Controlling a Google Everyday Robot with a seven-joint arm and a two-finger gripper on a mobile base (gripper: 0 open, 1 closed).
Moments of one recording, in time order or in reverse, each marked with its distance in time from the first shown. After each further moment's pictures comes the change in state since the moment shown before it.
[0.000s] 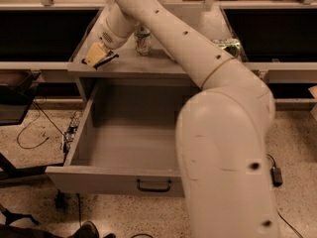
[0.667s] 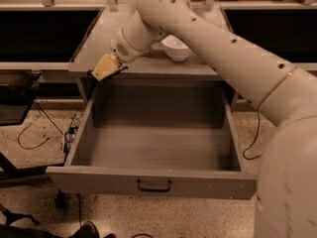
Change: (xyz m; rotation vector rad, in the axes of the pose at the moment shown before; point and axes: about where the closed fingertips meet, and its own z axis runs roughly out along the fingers) arm 0.040 0.068 -0.058 -0.052 -0.066 -0.005
